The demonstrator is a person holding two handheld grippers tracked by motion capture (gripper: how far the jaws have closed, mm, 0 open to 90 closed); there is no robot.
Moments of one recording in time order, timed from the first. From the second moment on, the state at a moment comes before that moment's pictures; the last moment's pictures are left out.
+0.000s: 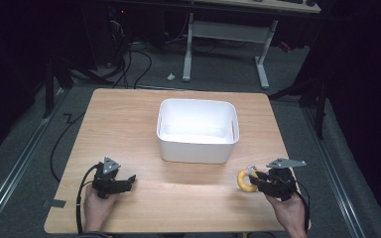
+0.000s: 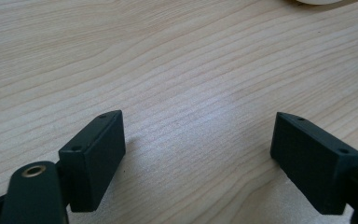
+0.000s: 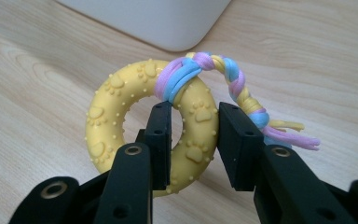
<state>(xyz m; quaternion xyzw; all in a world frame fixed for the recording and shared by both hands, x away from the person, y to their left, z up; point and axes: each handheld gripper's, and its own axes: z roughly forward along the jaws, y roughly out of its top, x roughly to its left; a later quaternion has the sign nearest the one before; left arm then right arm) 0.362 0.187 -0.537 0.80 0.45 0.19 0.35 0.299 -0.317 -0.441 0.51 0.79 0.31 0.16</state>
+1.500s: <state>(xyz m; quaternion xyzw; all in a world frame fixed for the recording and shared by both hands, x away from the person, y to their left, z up) 0.363 0.186 -0.537 0.79 0.46 0.19 0.35 0.352 -0.291 -0.358 0.47 0.80 0.34 0.16</state>
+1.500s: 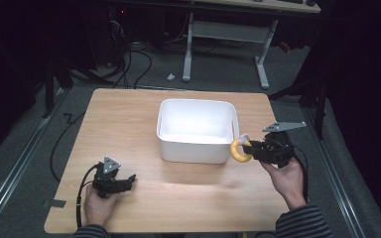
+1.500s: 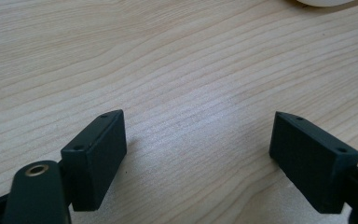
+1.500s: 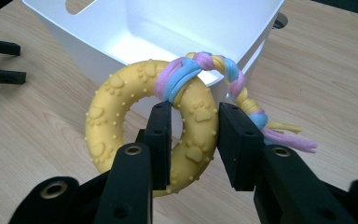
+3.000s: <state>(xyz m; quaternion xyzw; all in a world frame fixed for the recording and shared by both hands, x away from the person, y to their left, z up) 0.363 0.185 -0.537 0.80 0.45 0.19 0.35 0.425 -0.211 -0.345 0.45 0.82 0.32 0.15</state>
